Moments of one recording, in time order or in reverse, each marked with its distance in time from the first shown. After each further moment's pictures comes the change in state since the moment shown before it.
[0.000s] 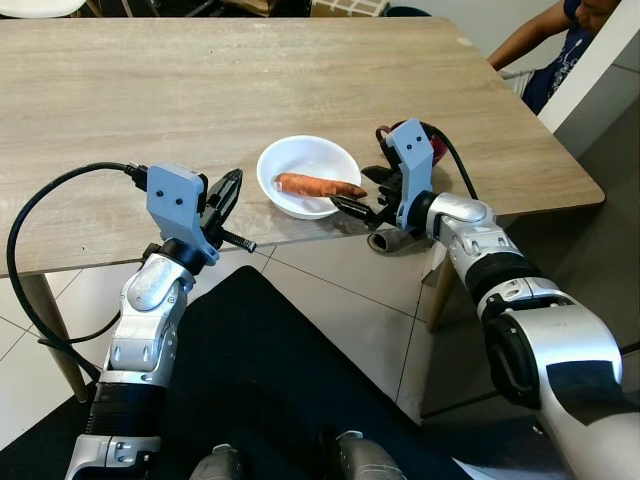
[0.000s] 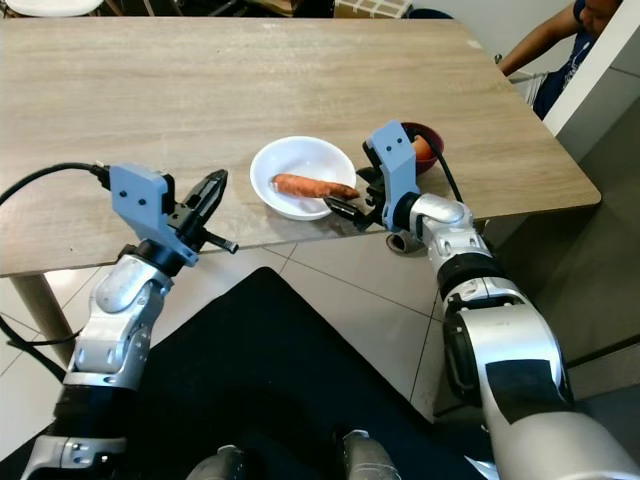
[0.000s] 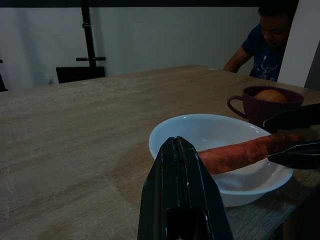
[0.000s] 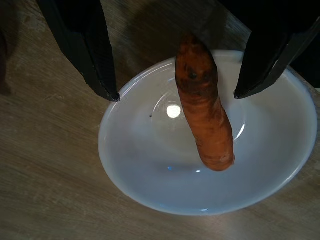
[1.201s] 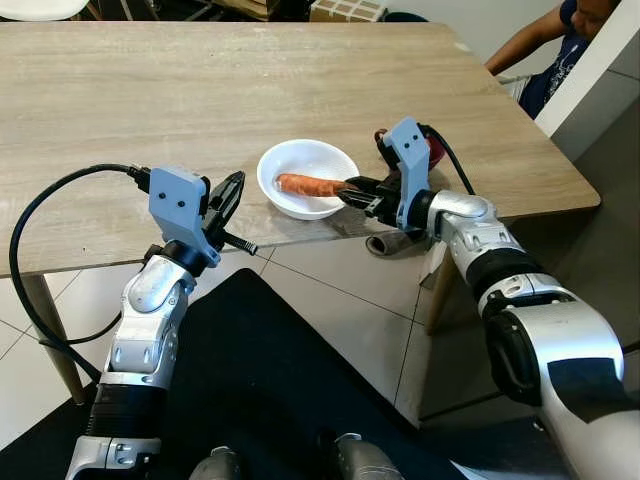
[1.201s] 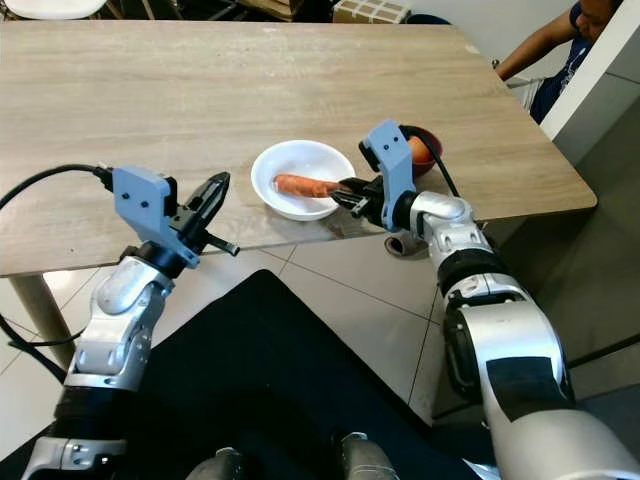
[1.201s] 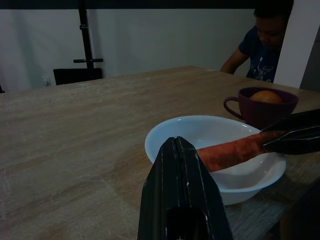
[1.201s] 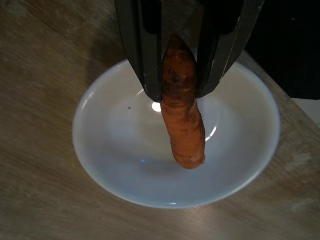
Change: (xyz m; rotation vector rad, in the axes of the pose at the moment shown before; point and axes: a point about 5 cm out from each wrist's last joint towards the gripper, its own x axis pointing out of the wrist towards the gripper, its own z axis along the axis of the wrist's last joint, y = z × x) left arm -0.001 -0.001 -0.001 0.001 0.002 -0.007; right arm 0.001 0.004 0.008 0.001 0.003 0.112
